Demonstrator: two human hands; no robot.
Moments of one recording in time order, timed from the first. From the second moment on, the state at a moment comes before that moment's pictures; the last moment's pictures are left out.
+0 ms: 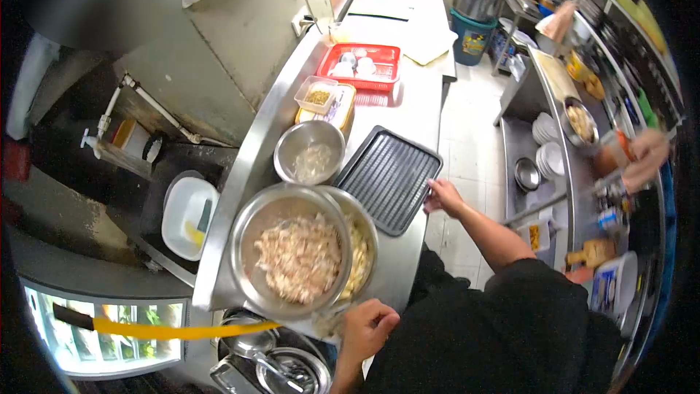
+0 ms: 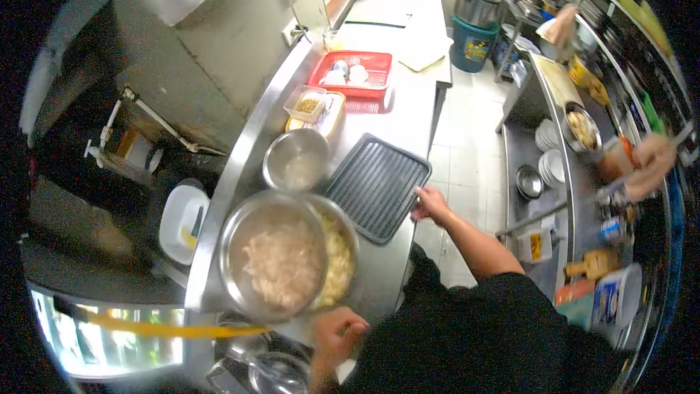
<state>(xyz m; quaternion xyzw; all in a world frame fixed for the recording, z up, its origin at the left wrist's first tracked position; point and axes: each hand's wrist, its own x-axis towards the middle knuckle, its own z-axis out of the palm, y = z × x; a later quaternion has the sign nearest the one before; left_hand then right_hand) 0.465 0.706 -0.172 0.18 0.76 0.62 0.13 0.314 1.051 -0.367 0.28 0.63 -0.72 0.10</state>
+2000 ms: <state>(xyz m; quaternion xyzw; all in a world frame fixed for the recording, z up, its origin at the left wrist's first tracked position) -0.106 1.118 -0.357 -0.45 0.20 0.79 -0.37 -0.301 1.255 -0.265 -0.43 0.76 -0.43 0.23</state>
